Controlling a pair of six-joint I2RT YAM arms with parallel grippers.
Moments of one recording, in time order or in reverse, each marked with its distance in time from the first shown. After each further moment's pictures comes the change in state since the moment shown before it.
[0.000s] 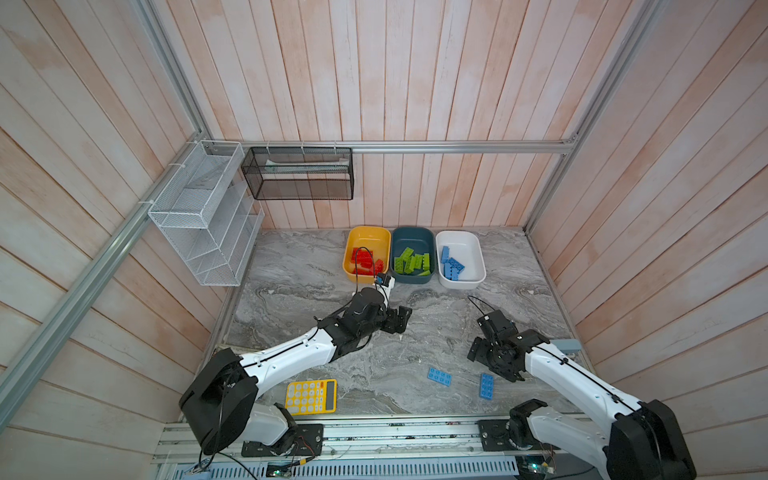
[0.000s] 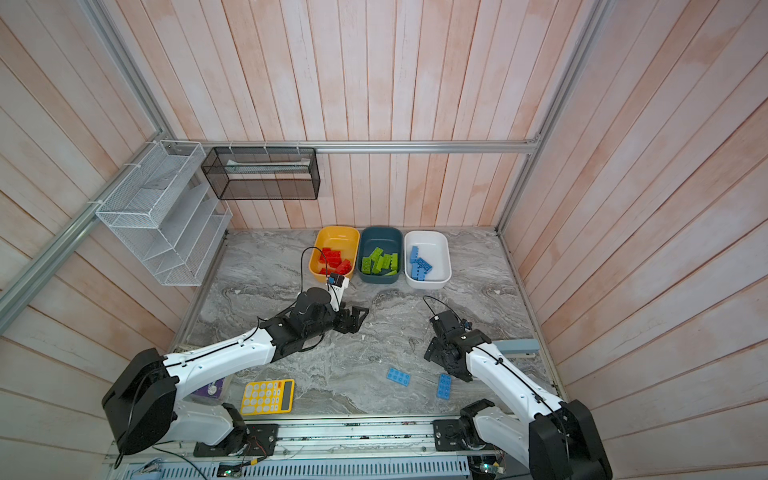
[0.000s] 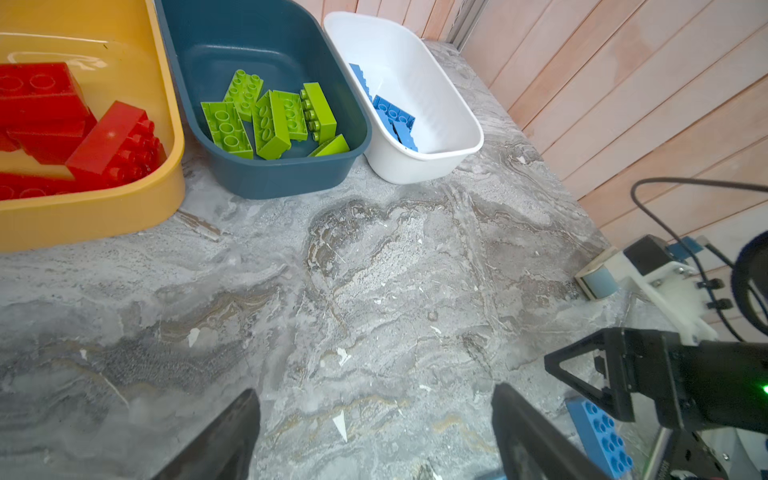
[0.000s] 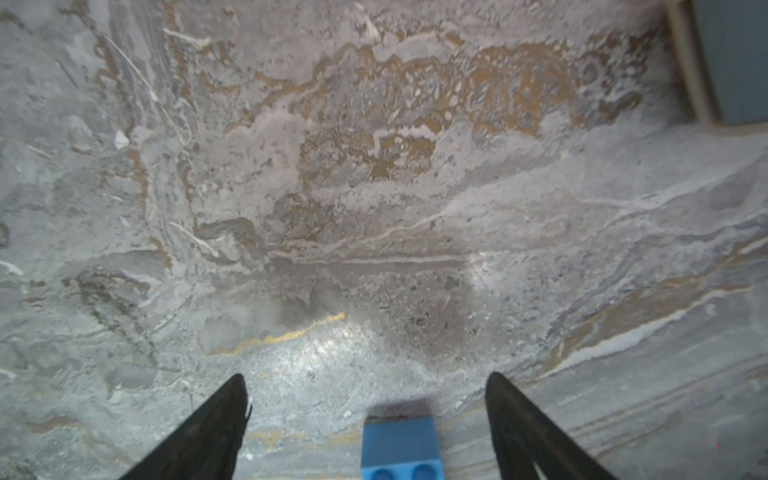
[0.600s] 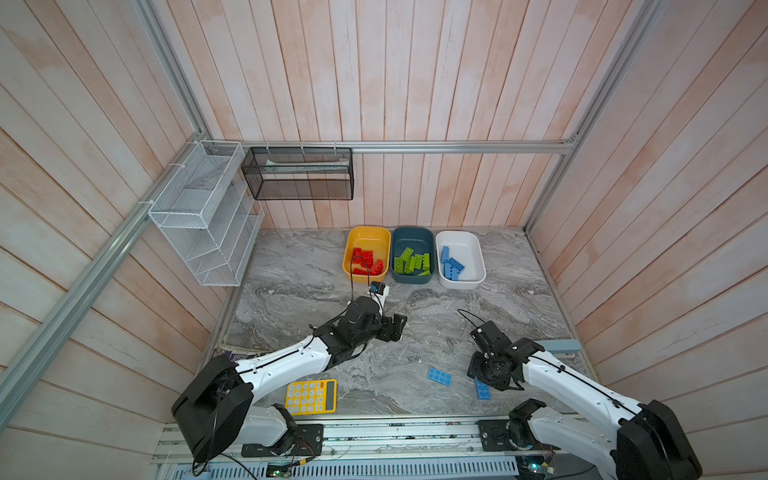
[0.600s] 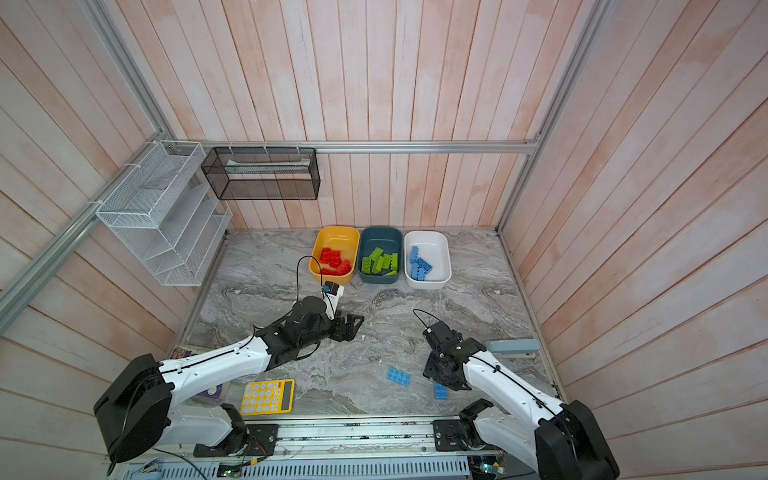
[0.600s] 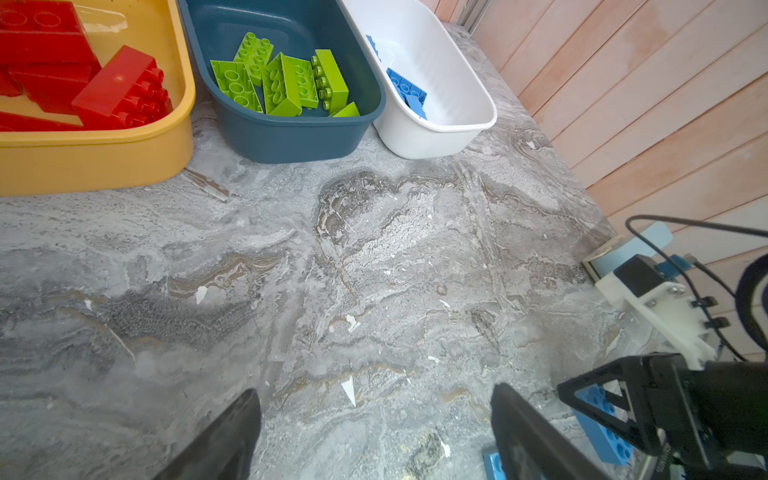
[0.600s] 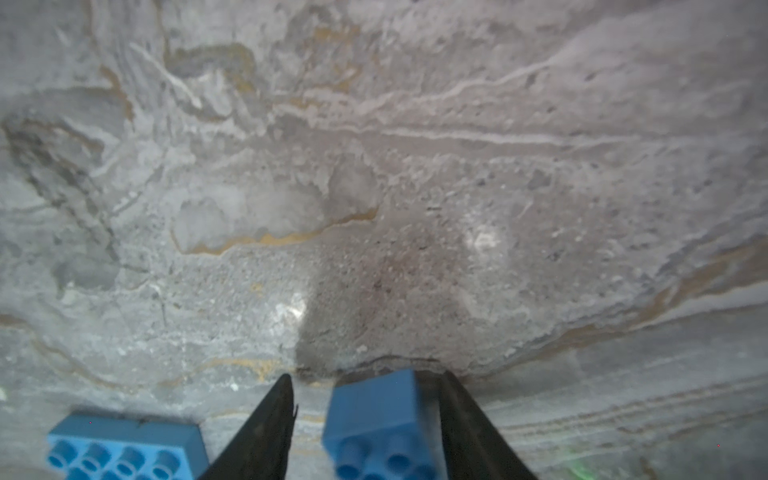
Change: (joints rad) left arm -0.006 -0.041 -0.089 0.027 -0.005 -0.032; right arm 0.107 -0.031 -0.067 -0.008 -0.098 0.016
